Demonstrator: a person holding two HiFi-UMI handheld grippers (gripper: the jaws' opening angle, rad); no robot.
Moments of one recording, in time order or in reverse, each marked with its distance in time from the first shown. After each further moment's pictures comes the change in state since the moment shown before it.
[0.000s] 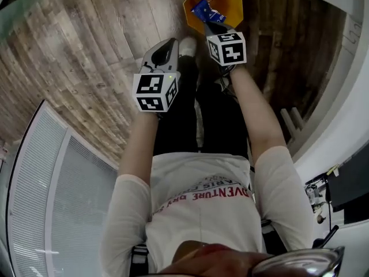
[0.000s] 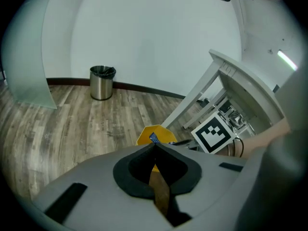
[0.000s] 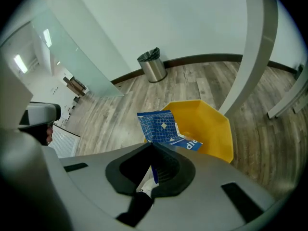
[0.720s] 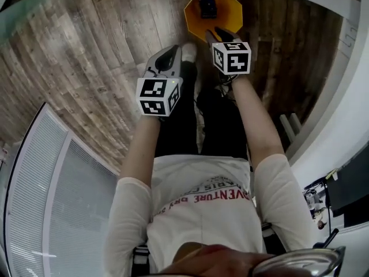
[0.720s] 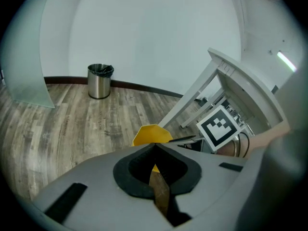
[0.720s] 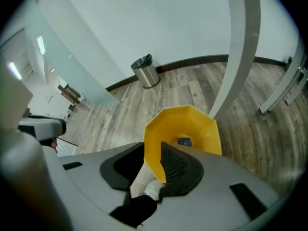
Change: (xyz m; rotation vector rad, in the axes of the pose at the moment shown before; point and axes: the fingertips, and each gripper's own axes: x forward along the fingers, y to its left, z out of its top) left arm 0.002 -0.005 -0.004 -0.002 0.022 -0.018; right arm -0.020 -0.007 0.009 0.085 -0.051 -0.045
